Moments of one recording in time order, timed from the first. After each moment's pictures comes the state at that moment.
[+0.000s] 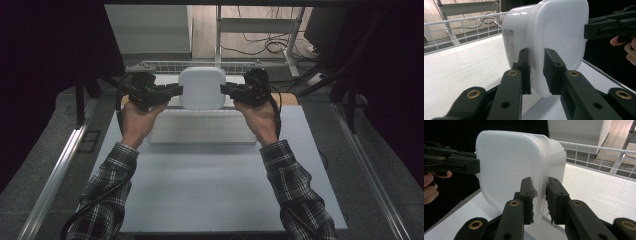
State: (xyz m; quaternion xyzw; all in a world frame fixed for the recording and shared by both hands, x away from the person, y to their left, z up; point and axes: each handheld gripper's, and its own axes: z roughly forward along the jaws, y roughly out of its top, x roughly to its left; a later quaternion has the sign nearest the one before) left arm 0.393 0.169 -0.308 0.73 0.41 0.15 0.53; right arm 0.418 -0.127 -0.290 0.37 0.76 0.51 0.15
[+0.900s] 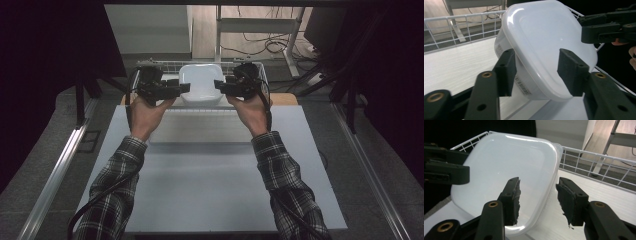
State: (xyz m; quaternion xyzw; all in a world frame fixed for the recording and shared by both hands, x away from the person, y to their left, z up) left arm 0.422 0.161 -0.317 0.72 0.44 0.14 0.52; right arm 0.446 -0.107 -0.297 0.39 0.76 0.48 0.19
